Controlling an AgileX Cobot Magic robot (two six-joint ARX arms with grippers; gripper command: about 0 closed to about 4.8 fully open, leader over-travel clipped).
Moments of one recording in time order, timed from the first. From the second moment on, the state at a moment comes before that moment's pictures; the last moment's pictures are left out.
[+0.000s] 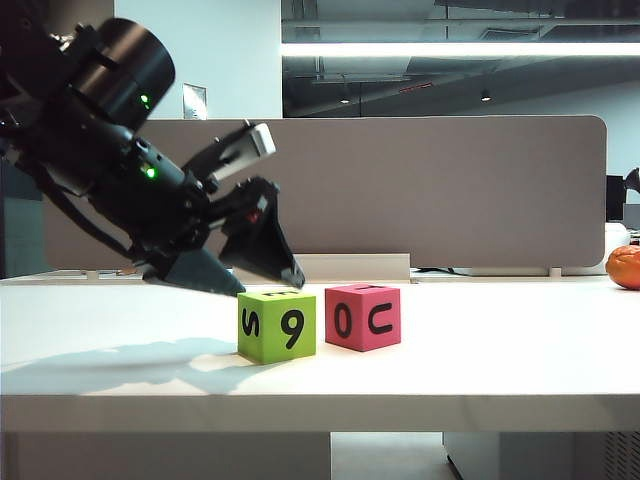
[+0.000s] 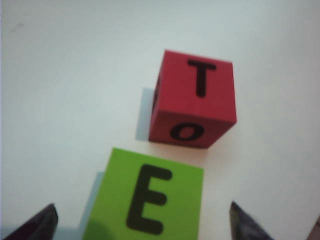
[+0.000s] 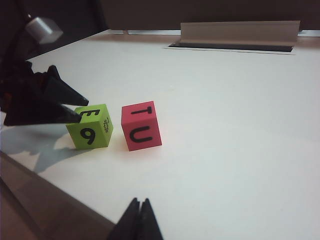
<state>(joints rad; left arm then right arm) -0.51 1.60 0.74 0.22 0.31 0.04 0.01 0.00 0.01 -0.13 -0.55 0.05</state>
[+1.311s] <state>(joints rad) -0.63 1.57 0.75 0.32 0.09 0.13 0.01 0.00 0.01 -0.13 -0.55 0.05</state>
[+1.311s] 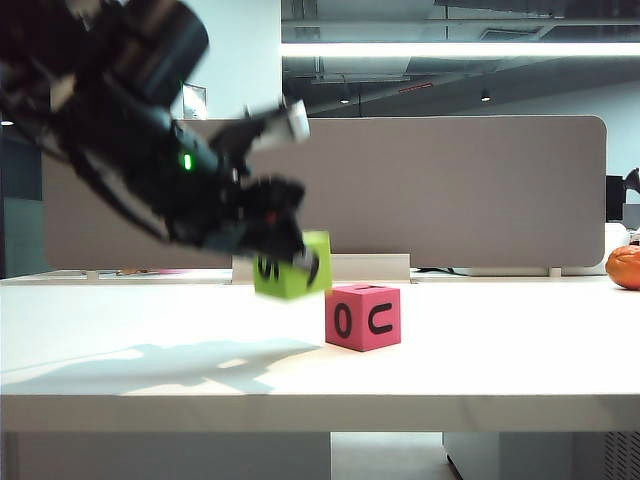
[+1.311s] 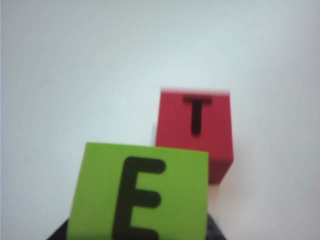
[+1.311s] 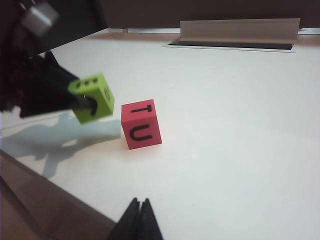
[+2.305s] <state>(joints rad) -0.63 1.71 1.20 -0.03 0.16 0.07 0.01 0.00 0.01 -0.13 -0.55 0.05</state>
